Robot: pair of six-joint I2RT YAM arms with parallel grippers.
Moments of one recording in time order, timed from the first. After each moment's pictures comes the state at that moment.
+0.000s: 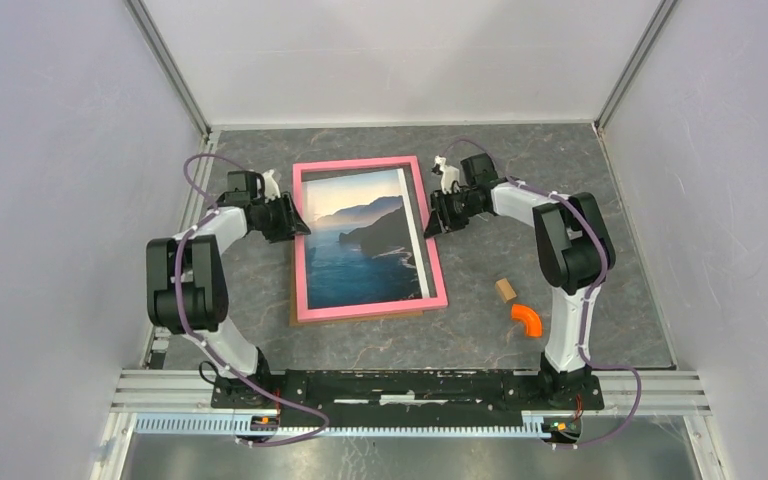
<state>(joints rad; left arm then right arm) 0.07 1.65 0.97 -0.31 0.46 -0.21 0.32 2.03 1.31 -0.34 -0.64 0.03</state>
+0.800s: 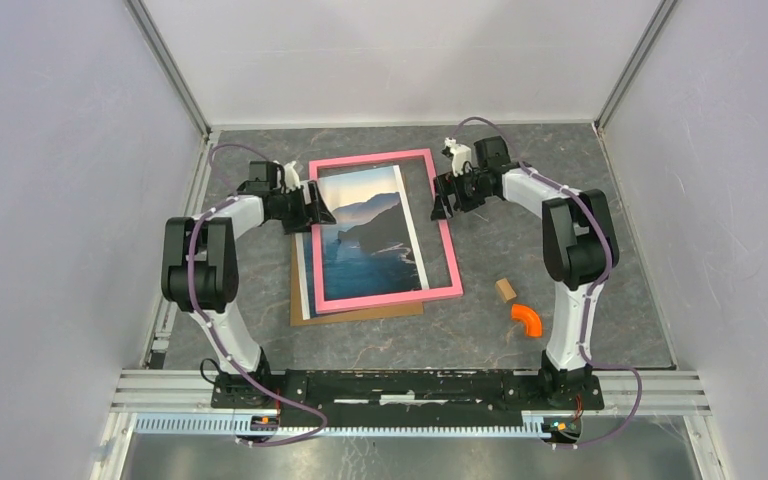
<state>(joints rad) -0.02 1.84 1.11 -0.26 0.53 -0.24 0.25 2.07 1.45 -0.37 -0.53 -0.12</state>
